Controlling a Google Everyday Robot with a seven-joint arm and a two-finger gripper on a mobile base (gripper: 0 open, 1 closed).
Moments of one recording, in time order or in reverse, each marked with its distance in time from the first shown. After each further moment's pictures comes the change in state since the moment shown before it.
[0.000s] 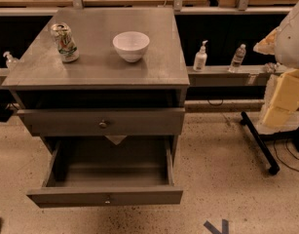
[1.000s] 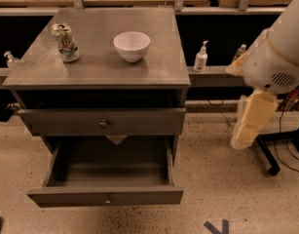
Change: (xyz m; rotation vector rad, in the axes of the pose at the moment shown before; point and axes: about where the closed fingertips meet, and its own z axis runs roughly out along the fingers) arm -0.023 0.016 0.051 -0.093 -0.055 -0.056
